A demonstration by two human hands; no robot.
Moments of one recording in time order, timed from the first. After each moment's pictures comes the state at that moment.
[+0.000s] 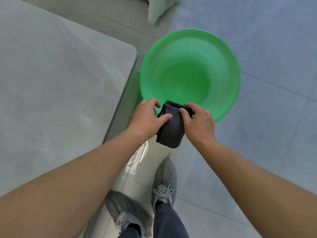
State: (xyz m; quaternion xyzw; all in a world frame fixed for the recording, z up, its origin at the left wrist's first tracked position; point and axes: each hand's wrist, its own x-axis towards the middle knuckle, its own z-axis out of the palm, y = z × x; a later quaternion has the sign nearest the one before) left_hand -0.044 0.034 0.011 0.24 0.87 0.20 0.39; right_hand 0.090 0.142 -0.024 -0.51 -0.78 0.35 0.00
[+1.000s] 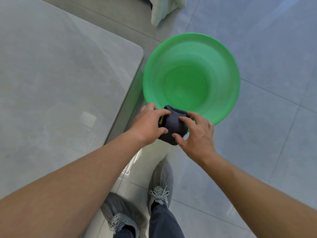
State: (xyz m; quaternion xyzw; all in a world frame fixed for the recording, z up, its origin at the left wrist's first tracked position) left_hand -0.043 0.016 -0.003 0.36 0.83 0.17 0.40; right_hand 0.122 0.119 -0.017 -0.36 -0.90 0.25 -0.05
